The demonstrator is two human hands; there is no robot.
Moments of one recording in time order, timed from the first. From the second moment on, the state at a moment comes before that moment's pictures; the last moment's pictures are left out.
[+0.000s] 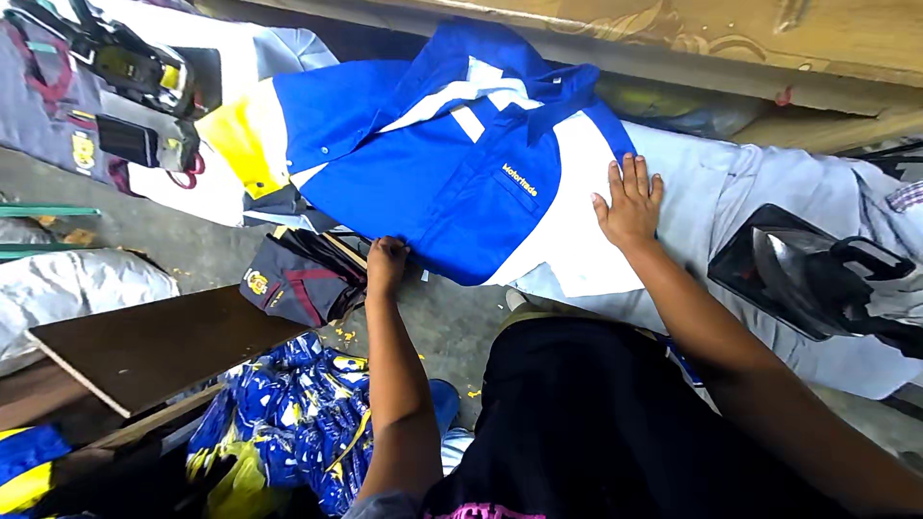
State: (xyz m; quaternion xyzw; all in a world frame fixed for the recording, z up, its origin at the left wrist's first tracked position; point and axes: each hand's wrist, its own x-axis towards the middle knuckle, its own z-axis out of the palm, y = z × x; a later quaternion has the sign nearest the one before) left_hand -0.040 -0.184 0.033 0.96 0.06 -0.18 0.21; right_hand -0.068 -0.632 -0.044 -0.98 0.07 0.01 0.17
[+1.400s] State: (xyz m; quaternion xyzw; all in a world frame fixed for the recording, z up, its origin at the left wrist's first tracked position) left_hand 0.000 -0.483 0.011 0.88 -0.41 -0.08 0.22; right_hand -0.176 -0.627 -0.002 -0.98 0.07 -0.02 0.20
